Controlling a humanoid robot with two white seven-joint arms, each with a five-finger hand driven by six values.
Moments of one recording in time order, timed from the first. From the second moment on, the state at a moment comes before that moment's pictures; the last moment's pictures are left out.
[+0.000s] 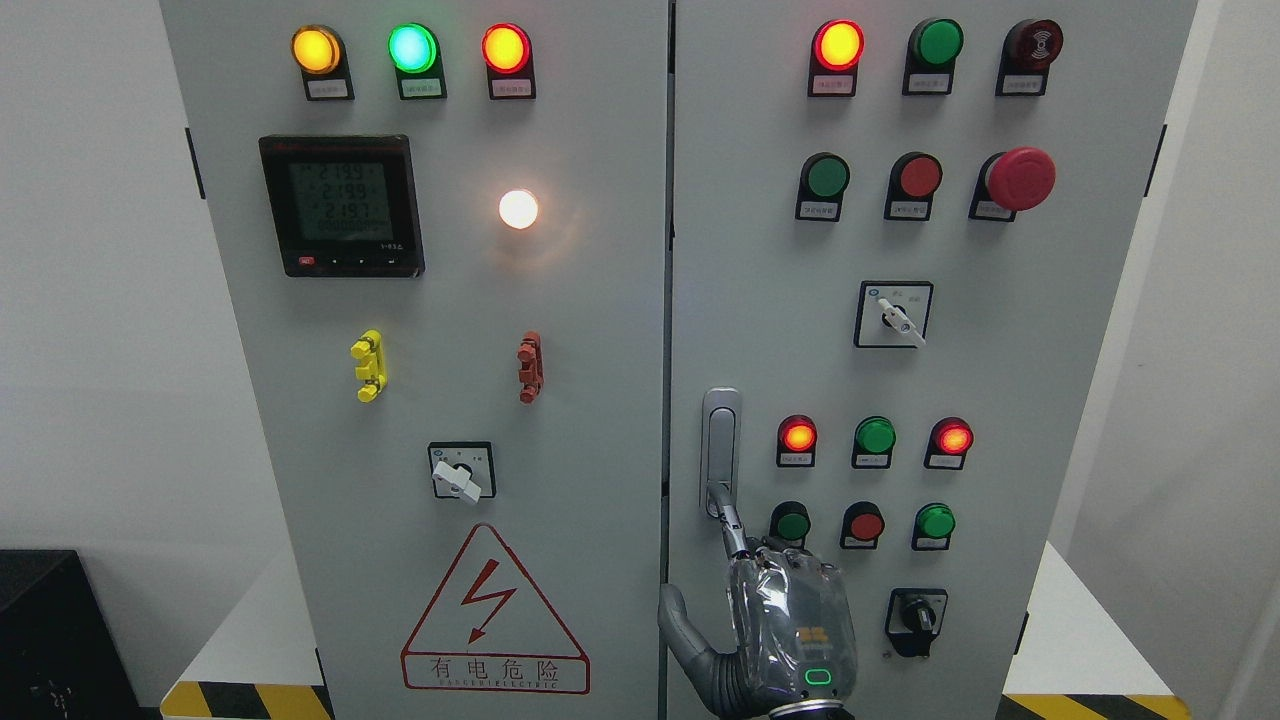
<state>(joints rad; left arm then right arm) 0.05 -0.10 -0.16 -0.05 0.12 -0.03 -0.03 -0.29 0.14 0.37 -1.76 1.37 0.26 -0.07</state>
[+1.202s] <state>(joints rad) 0.05 -0.10 -0.16 -0.05 0.12 -0.03 -0.03 -0.28 0.14 0.36 -1.75 1.37 0.26 -0.07</state>
